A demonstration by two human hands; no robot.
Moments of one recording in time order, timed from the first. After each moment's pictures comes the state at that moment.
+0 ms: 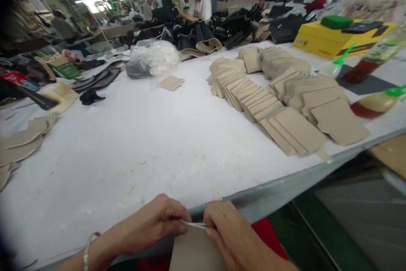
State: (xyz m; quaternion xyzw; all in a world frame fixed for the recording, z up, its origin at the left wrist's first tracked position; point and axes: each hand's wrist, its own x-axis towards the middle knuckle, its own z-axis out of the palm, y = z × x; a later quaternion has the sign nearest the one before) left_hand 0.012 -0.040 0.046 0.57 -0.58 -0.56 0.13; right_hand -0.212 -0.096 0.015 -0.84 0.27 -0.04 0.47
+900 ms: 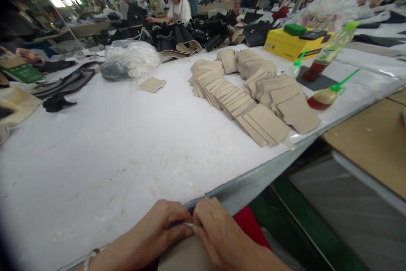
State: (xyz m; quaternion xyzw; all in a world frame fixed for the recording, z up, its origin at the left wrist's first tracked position) left_hand -0.032 -0.051 0.034 0.57 -0.63 -0.52 0.12; right_hand -0.230 -0.090 0.000 -0.84 0.29 -0.10 0.46
